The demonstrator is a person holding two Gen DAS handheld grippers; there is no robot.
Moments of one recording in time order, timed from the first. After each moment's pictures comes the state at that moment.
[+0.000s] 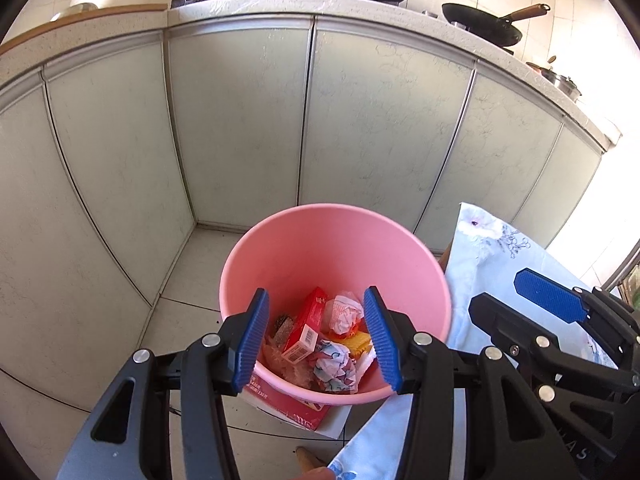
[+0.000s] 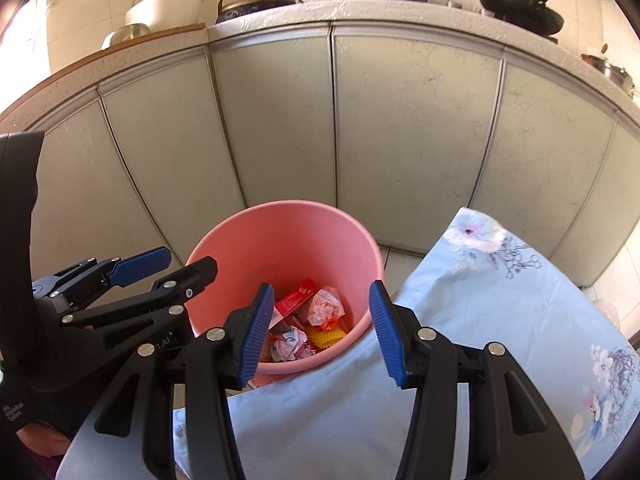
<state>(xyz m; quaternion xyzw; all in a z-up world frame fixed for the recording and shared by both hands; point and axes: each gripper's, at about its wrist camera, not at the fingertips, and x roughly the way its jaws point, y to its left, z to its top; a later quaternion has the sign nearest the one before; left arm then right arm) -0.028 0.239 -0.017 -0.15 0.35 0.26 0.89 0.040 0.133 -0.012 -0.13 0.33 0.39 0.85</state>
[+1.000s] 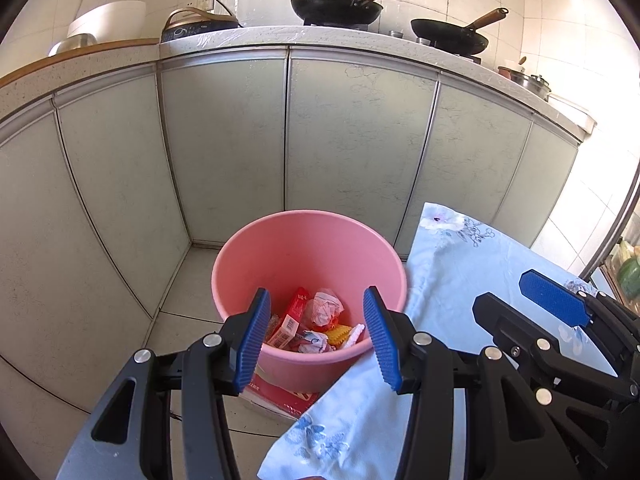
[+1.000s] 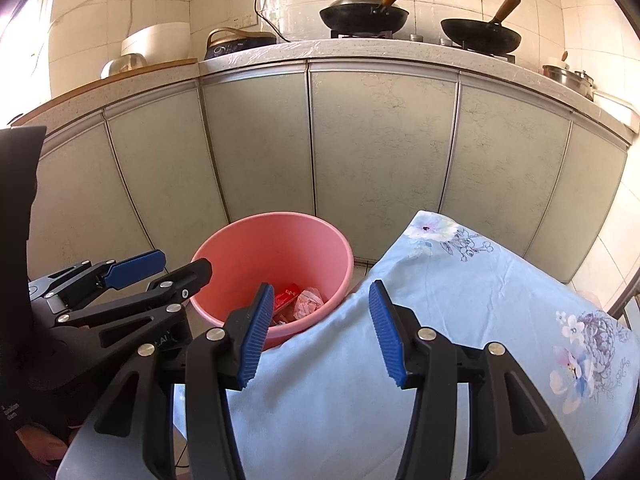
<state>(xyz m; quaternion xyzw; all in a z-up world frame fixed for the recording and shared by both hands) -0.066 0.185 0.005 -0.12 0.32 0.24 0.91 -0.009 0.077 0.007 -0.10 0.28 0.36 0.88</state>
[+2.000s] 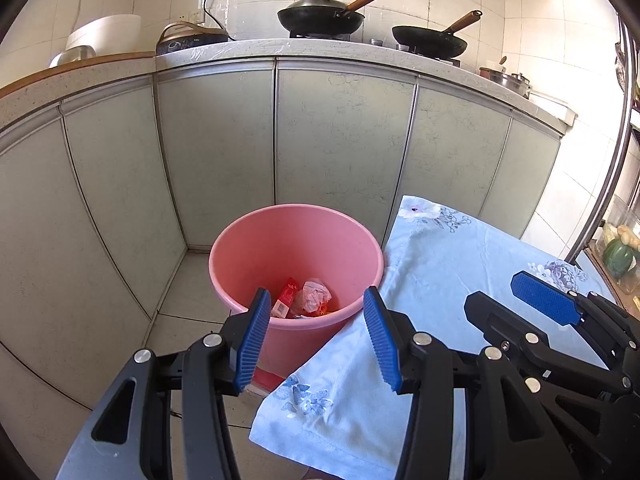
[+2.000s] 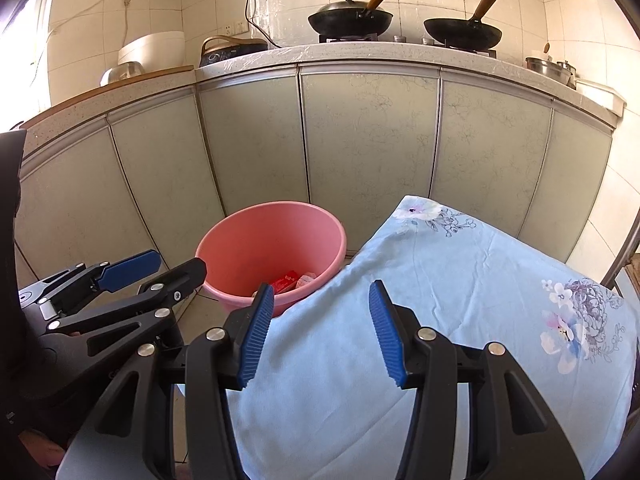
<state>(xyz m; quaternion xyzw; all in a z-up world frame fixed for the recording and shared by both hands) -0.102 0.153 0.010 -0.11 0.31 0.22 0.92 -0.041 0.044 0.002 -0.09 0.29 0.34 0.89</state>
